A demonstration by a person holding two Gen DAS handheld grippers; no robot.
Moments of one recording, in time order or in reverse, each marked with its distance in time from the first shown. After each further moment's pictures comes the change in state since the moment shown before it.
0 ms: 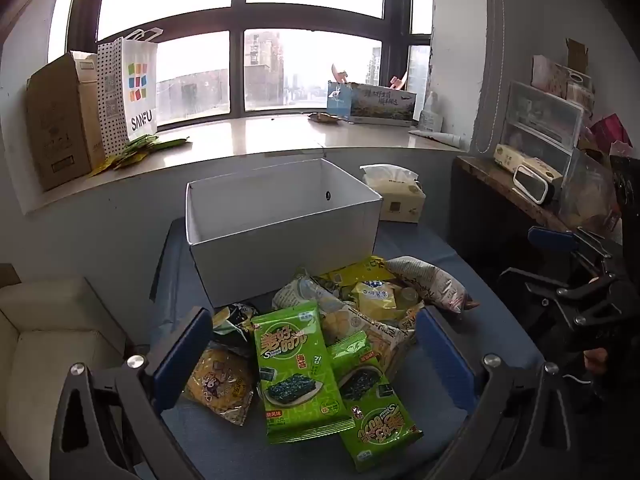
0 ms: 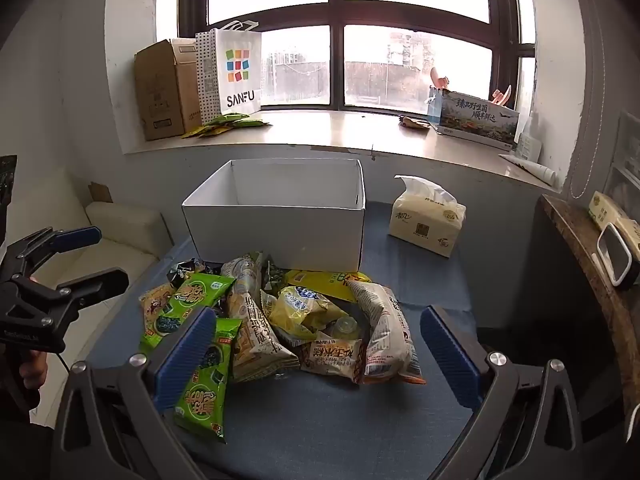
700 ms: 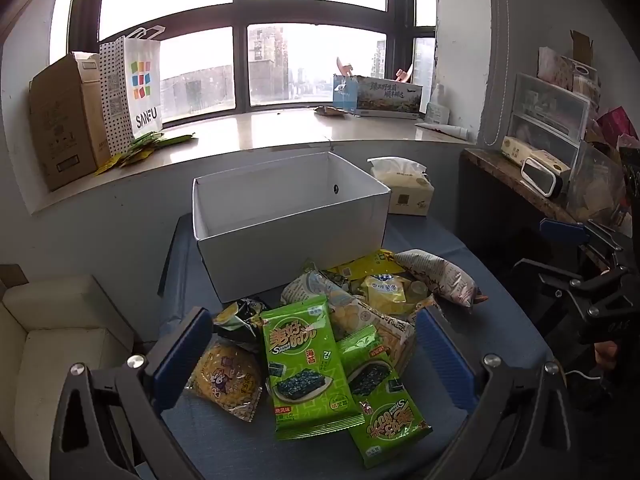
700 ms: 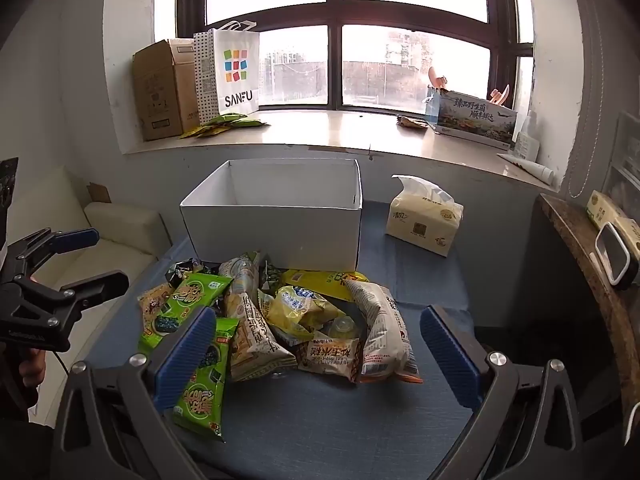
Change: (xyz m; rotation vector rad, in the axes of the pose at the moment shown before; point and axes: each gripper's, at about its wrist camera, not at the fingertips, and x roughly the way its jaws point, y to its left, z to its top) left arm 0.002 0.000 -0.003 0.000 0.018 0.030; right arm -0.002 -0.002 0.001 0.005 -0.004 -0.005
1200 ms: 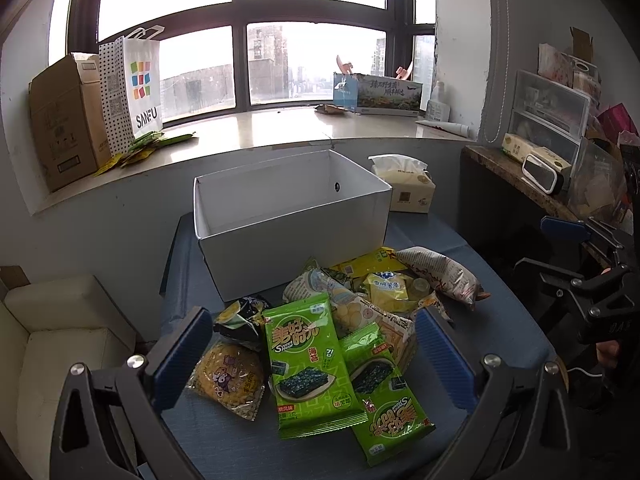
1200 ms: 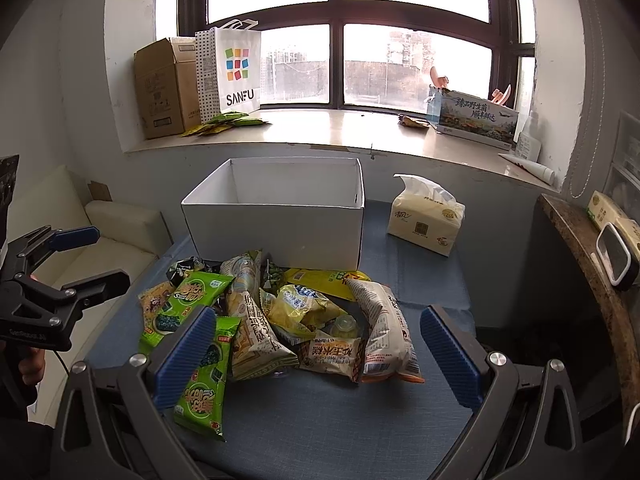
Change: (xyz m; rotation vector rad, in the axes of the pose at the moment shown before) left arm 0.000 0.003 0.000 0.007 0.009 0.002; right arm 0.002 0.003 -0.001 -0.004 0.002 0.001
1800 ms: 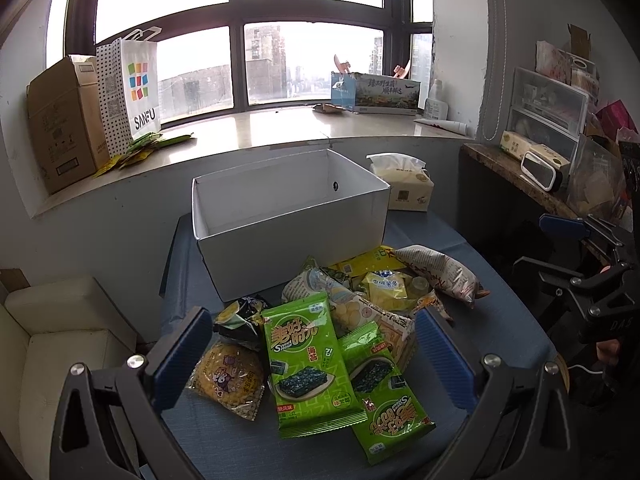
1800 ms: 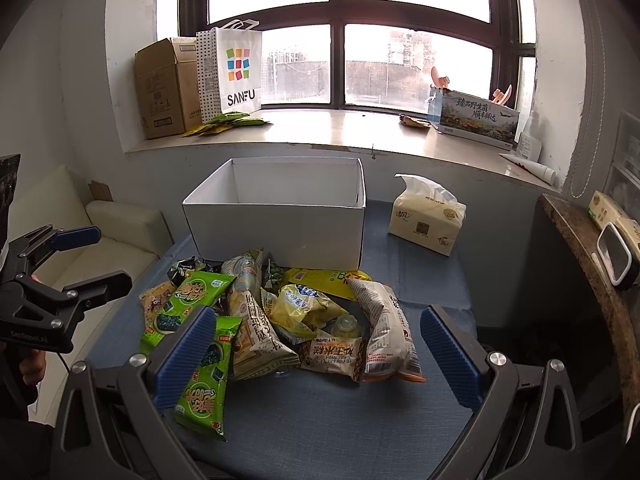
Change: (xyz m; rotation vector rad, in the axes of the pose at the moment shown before) left arm 0.001 -0.003 -0.001 0.009 0.001 0.000; right arm -0.001 0.000 0.000 -0.001 -0.001 0.003
